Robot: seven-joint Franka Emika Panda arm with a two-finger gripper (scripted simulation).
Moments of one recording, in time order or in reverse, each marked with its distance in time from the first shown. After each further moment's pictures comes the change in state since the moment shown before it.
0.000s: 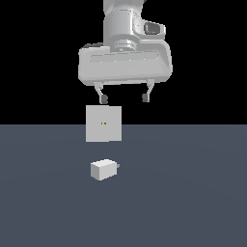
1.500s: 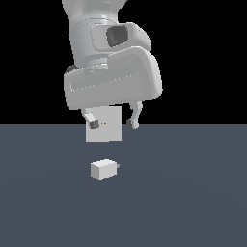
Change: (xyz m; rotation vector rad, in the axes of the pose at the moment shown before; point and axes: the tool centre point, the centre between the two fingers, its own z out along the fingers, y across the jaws) arm -0.034 -0.024 0.056 -0.065 0.233 0.436
